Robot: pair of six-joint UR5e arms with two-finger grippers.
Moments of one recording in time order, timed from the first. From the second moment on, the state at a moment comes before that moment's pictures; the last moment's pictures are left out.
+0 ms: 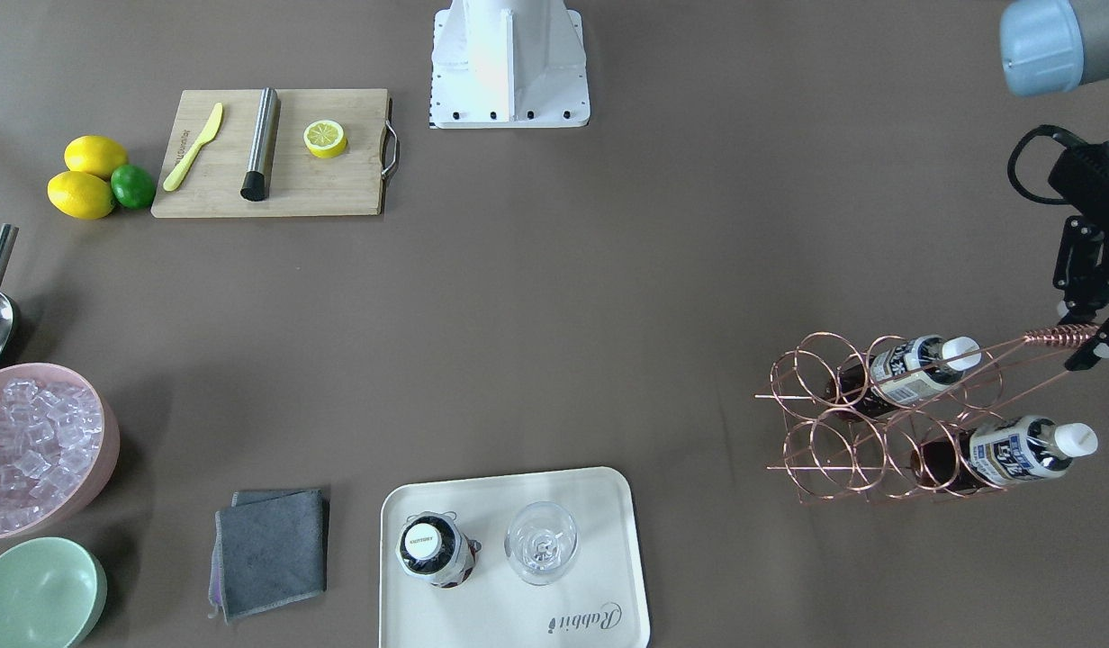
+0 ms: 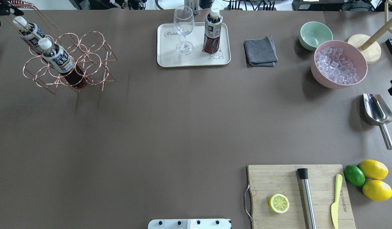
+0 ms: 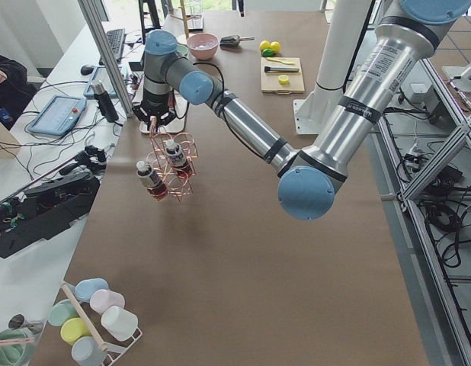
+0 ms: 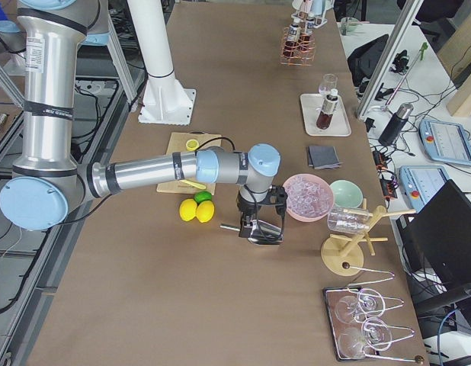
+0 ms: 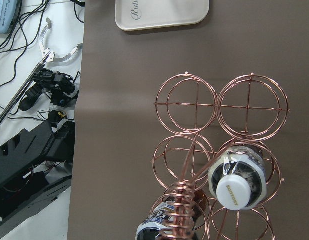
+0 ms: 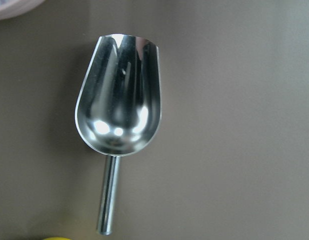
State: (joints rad) left arm -1.31 -2.08 -1.76 -1.54 -2.19 0.87; right arm 1.38 -1.69 1.88 -1.78 2.28 0.08
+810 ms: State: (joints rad) left arm -1.36 -2.20 -1.43 -1.67 -2.19 0.93; right arm 1.56 -1.78 1.75 -1.63 2.28 0.05
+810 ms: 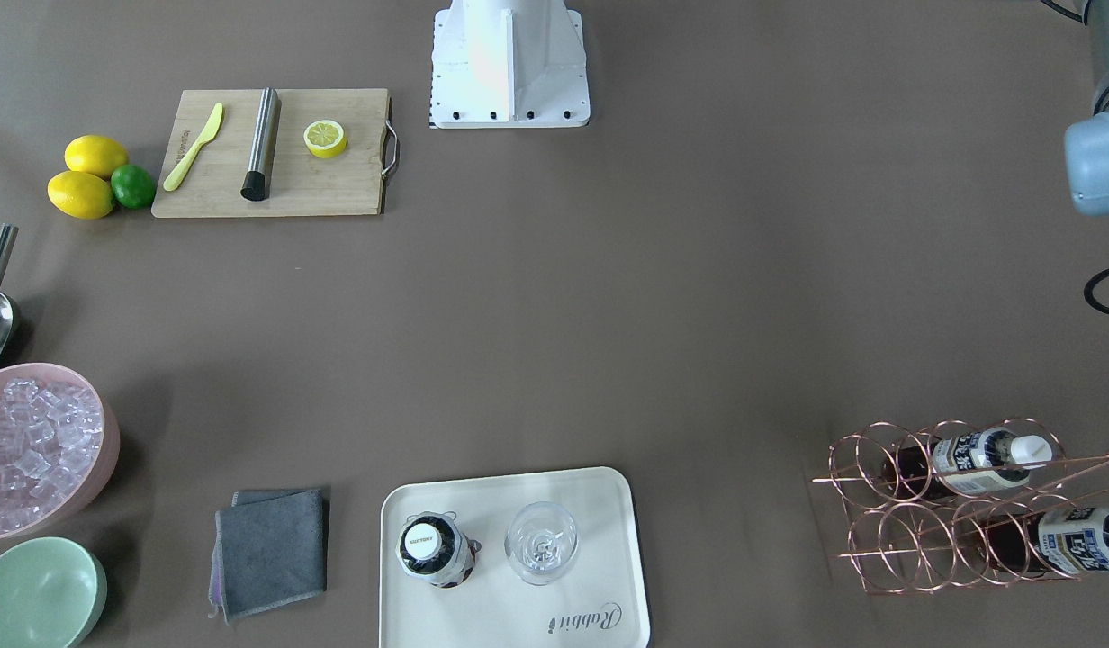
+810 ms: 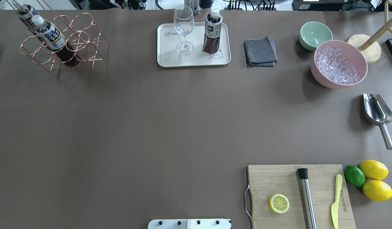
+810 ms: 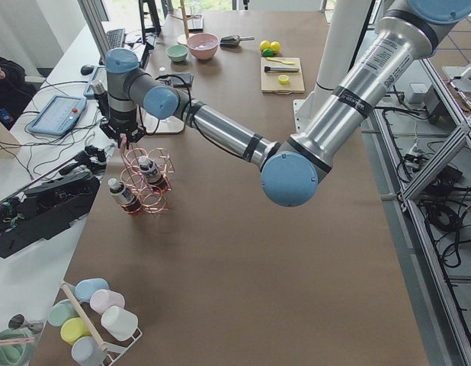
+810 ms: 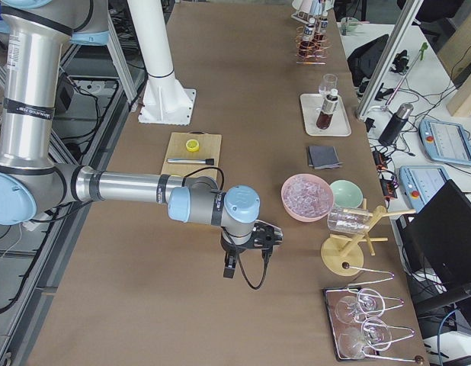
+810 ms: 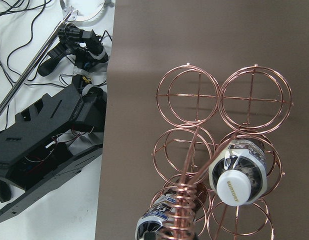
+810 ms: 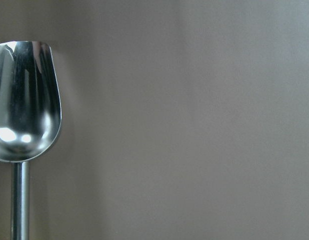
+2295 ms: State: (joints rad) left arm -1.37 -2.22 -1.33 -1.74 -2.19 0.93; right arm 1.55 -1.78 1.74 -1.63 2.31 0.06
